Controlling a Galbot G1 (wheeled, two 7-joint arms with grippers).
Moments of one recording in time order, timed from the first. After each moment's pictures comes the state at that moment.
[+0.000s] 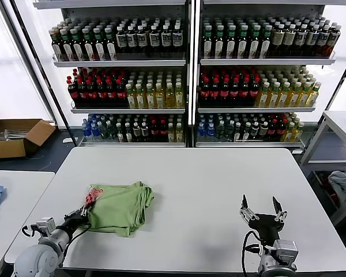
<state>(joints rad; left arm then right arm) 1.32 -1.06 -0.65 -1.71 -0.65 0.43 0.11 -1.57 1.34 0.47 2.31 0.17 -0.39 0.36</state>
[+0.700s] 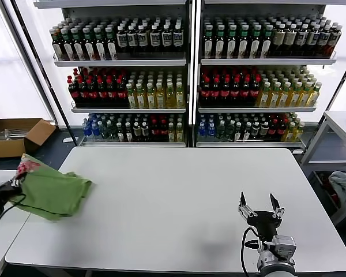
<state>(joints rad) 1.29 -0.79 -0.95 -1.67 -0.74 0.44 0.10 -1.54 1.31 0.46 2.27 0.21 -0.38 0.36</state>
